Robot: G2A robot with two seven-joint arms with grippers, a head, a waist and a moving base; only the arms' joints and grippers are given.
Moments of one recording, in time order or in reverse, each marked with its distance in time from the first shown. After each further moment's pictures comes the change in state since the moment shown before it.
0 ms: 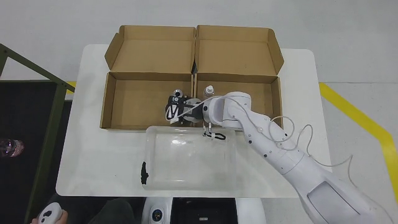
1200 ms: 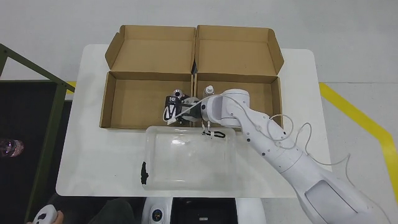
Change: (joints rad) left arm 0.000 0.000 0.000 0.000 0.000 0.000 0.000; right arm 0.005 -0.018 0.026 -0.016 -0.020 -0.047 0.026
